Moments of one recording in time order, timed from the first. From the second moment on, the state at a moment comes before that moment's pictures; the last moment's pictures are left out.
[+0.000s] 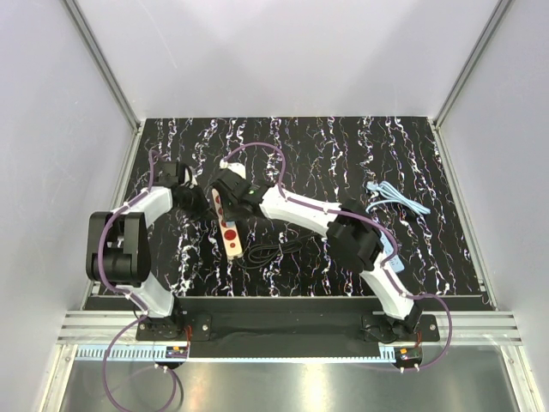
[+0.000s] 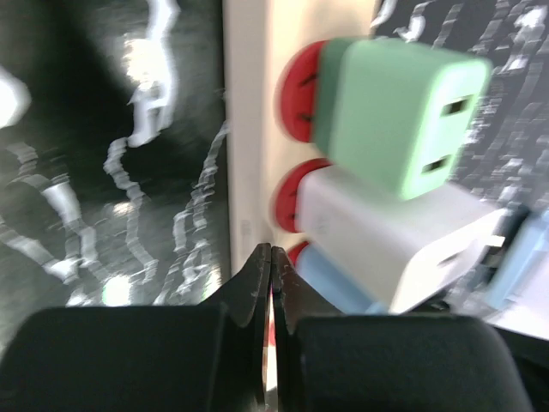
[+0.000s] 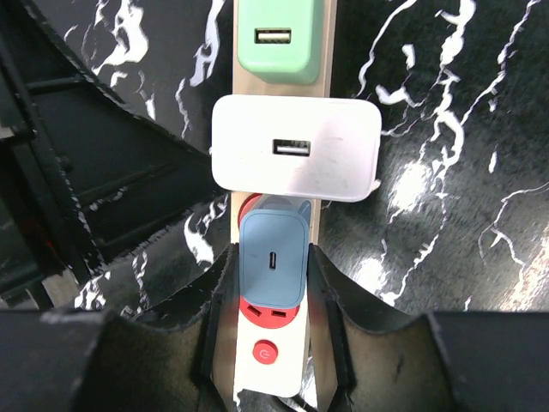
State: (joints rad) left arm -0.02 1.65 0.96 -0.43 0.41 -0.52; right arm 1.00 2.27 1.95 -0.57 0.19 0.68
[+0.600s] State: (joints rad) left arm 0.05 1.52 0.98 -0.52 0.37 -0.46; right arm 0.99 2.11 2.11 -0.65 0.11 0.56
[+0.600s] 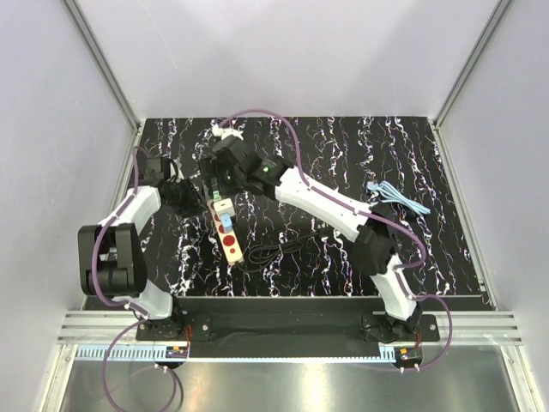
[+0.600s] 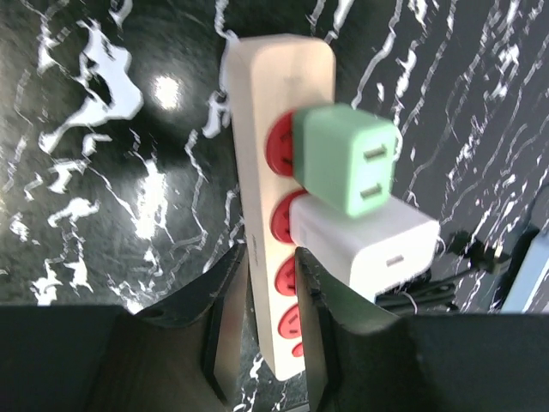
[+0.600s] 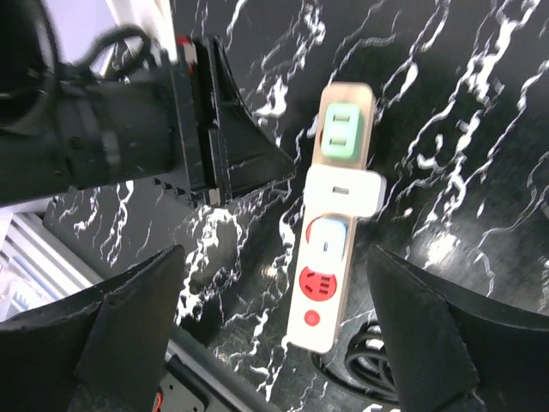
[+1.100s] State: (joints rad) left arm 0.10 1.71 1.02 -0.46 0.47 -0.47; right arm 0.97 2.51 2.58 -0.99 0.11 0.55
